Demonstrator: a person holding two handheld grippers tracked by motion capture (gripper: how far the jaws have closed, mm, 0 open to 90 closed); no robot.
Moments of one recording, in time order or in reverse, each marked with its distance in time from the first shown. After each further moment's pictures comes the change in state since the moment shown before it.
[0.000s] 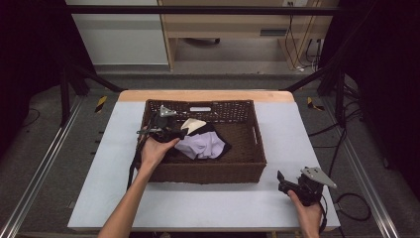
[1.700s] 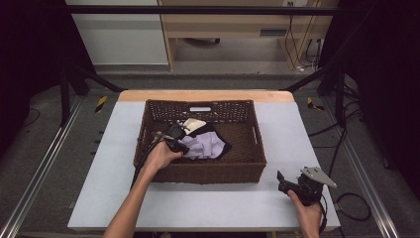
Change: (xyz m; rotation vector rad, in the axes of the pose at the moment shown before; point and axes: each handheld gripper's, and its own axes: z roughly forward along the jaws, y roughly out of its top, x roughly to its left) left arm -0.019 -0.020 0.036 0.379 -0.092 0.123; right arm 0.000 0.000 0.001 0.006 0.010 0.005
